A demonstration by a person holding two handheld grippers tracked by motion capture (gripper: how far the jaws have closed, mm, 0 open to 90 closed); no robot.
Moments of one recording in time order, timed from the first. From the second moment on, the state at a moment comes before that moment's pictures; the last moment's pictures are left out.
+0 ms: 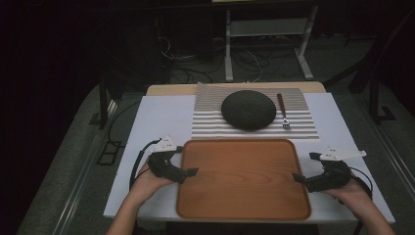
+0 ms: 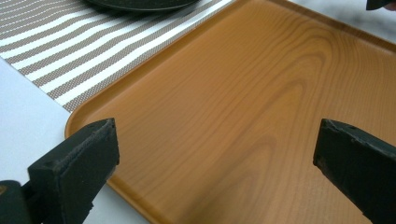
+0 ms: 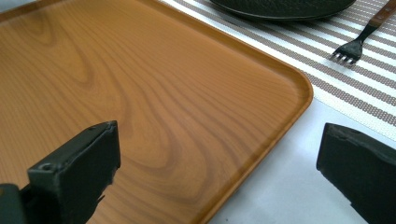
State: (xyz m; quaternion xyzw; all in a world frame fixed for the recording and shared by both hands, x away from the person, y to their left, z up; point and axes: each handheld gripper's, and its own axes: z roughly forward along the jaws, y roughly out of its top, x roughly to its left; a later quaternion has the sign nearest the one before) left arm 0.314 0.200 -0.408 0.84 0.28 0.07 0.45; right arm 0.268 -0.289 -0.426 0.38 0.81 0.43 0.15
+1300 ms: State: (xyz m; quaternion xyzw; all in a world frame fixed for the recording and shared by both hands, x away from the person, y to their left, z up) left arm 0.309 0.202 -0.413 0.85 0.28 0.08 0.45; right arm 0.293 -0.289 -0.418 0.41 0.80 0.42 0.15
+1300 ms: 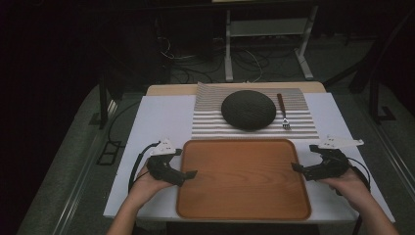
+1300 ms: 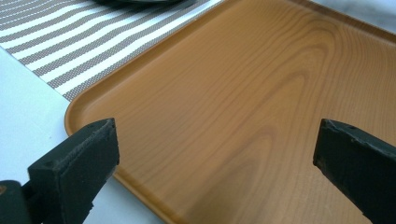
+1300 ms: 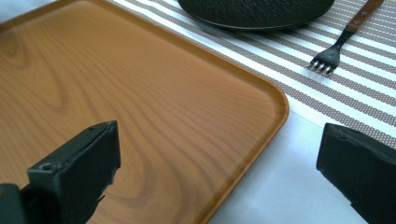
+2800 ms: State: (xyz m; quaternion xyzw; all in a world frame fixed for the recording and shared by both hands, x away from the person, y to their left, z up) left arm 0.309 0.204 -0.414 0.85 0.28 0.08 0.44; right arm 0.338 -0.295 -0.412 0.43 0.79 0.41 0.14
